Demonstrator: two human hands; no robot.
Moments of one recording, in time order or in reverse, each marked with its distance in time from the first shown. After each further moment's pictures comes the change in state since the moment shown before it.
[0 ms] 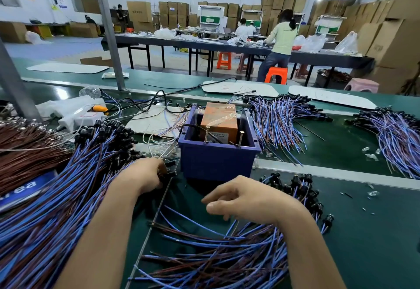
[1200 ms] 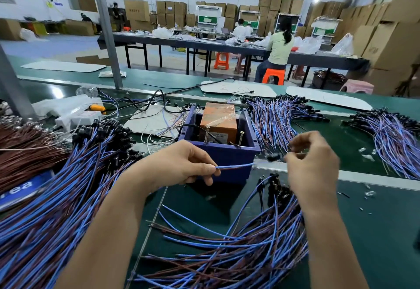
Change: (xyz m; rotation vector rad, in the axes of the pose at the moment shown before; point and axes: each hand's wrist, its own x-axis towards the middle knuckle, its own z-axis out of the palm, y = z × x) left_hand -0.049 0.055 -0.035 -0.804 -0.272 0.451; right_hand -0.022 0.012 -0.036 0.081 1.275 0.175
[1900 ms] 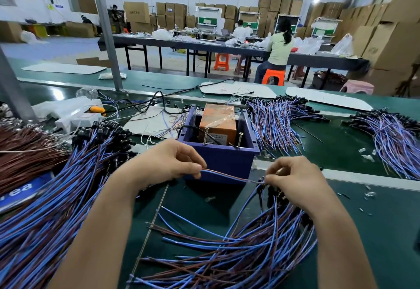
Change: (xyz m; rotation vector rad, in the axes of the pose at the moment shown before) left_hand 0.001 -0.011 -0.013 0.077 0.103 0.012; right_hand -0.001 0.013 -0.006 -0.174 -0.541 0.085
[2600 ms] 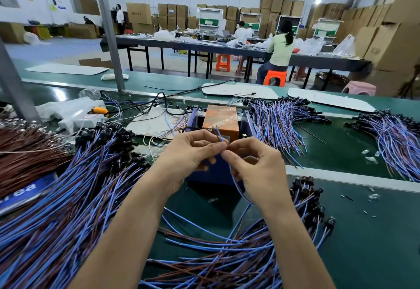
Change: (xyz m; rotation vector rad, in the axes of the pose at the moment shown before) left_hand 0.012 0.018 0.031 -0.514 0.245 0.090; right_hand -0.011 -0.049 0.047 0.644 0.092 -0.320
